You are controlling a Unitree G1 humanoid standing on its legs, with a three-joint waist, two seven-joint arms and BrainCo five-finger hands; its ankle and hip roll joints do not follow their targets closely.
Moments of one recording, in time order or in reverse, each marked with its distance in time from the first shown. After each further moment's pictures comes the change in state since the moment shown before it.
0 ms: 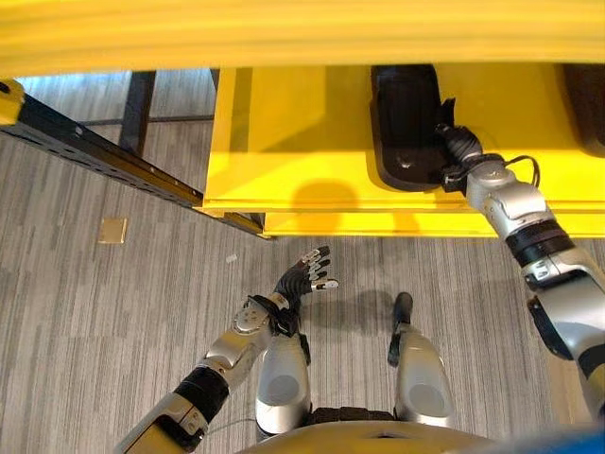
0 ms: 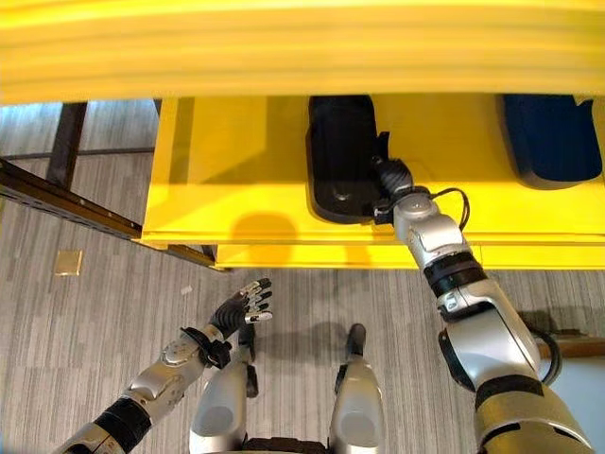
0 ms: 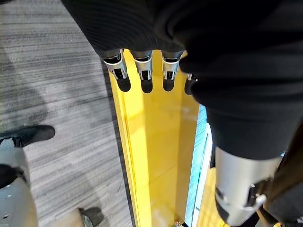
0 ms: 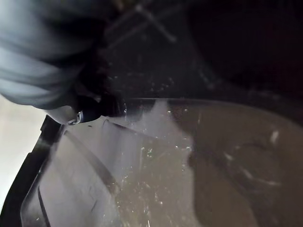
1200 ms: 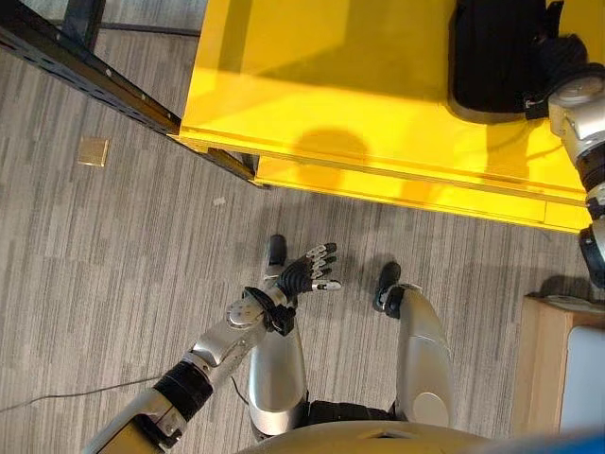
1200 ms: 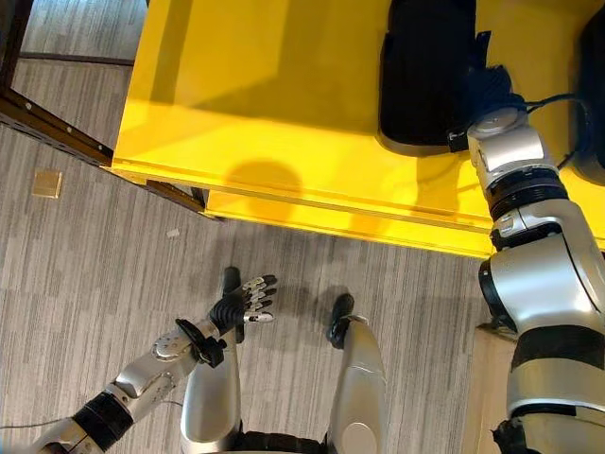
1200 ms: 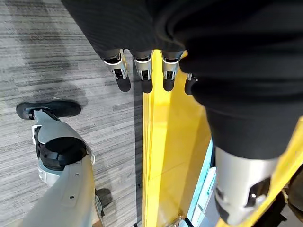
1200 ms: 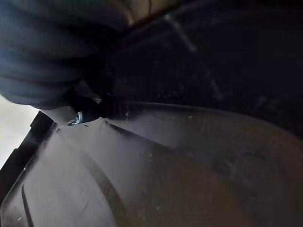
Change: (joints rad) left arm 0.004 0.138 -0.050 -0.172 -0.041 0.072 -0.002; right arm -0.399 -0.179 0.199 0.360 -0.104 -0.032 -0.010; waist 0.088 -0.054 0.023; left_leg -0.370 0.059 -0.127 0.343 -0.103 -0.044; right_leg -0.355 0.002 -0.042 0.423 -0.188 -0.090
